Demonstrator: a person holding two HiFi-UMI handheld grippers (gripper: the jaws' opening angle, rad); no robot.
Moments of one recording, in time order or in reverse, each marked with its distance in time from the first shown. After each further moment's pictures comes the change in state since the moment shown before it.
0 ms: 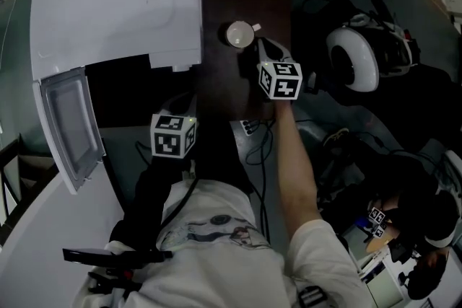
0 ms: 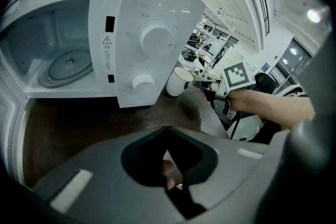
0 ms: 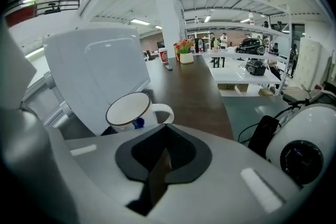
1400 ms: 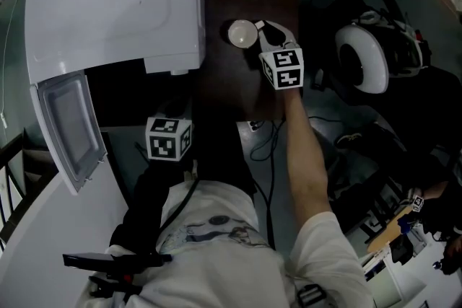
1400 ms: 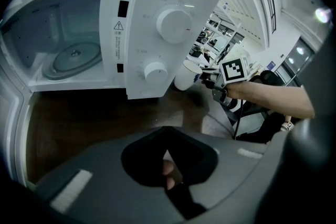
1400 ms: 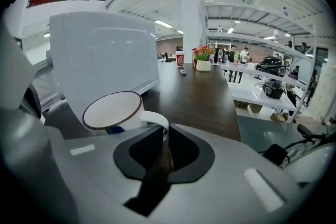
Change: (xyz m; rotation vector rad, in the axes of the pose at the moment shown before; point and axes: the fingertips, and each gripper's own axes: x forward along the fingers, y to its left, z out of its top) left arm -0.001 0.017 -0.014 -0.025 0.051 0.044; right arm 0.033 0.004 0.025 -0.239 -0.055 0.089
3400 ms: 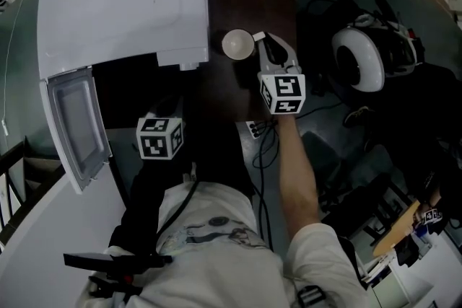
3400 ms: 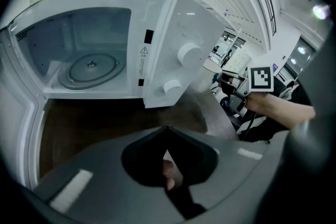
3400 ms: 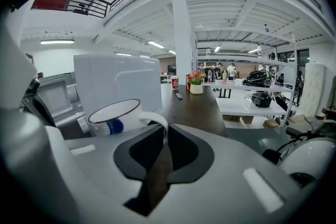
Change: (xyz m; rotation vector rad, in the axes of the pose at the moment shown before) left arm -0.026 0.030 0.010 -0.004 -0.073 0.042; right arm -0.068 0.033 0.044 0.051 -0.214 -0.096
